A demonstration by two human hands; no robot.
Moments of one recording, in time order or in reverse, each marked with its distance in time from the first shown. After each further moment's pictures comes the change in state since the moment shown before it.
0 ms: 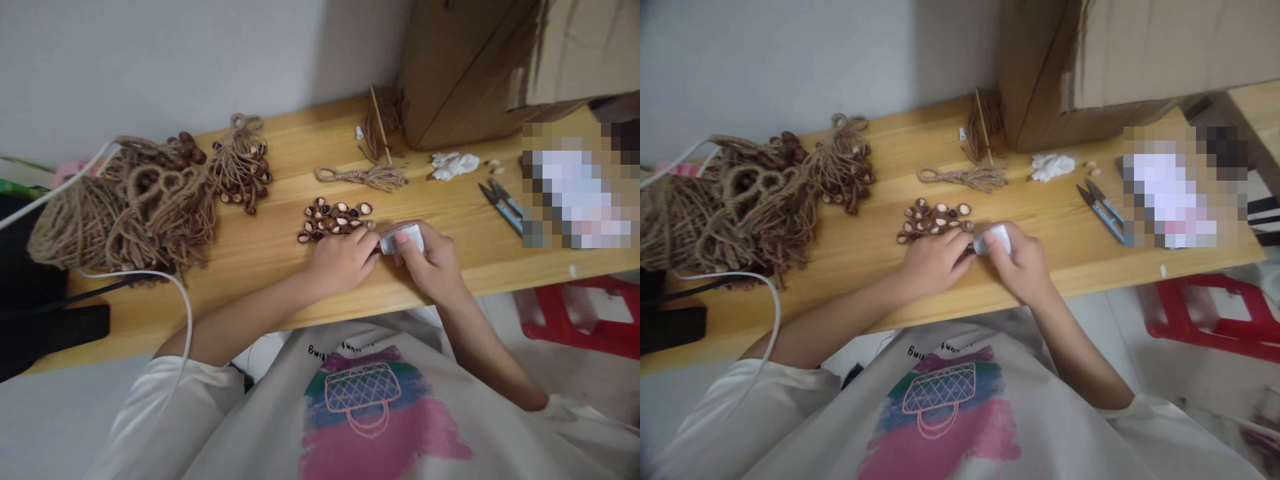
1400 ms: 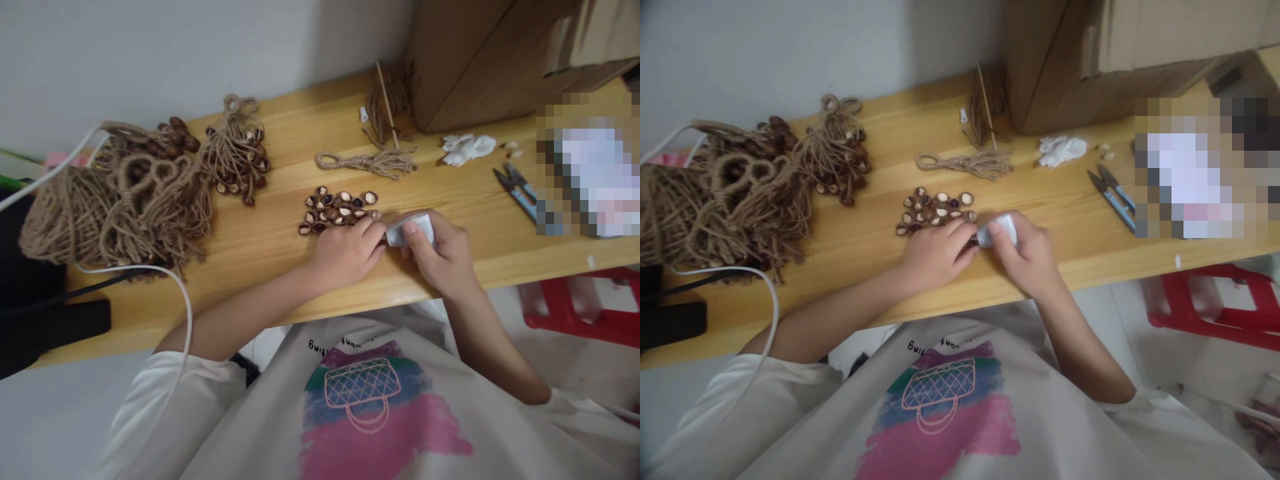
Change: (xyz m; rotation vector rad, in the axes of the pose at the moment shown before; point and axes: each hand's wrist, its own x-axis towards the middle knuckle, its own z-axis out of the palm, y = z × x) left_hand 0.000 -0.001 0.003 -0.010 0.007 0.009; right_hand -0.001 0.001 0.001 -0.008 0.006 0.031
